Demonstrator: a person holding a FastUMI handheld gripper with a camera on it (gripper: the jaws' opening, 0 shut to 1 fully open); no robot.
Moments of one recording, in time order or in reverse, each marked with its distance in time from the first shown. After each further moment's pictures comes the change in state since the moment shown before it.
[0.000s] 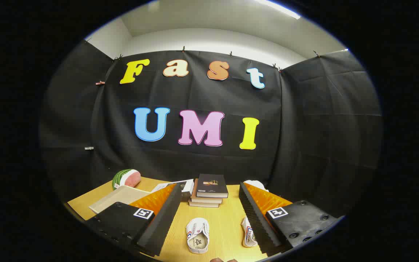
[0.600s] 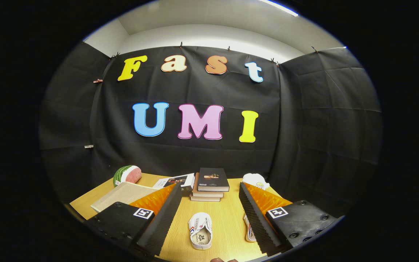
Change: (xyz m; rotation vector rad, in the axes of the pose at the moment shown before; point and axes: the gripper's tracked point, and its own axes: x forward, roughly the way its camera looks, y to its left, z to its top) arm -0.007 0.005 -0.009 0.018 0.047 -0.015
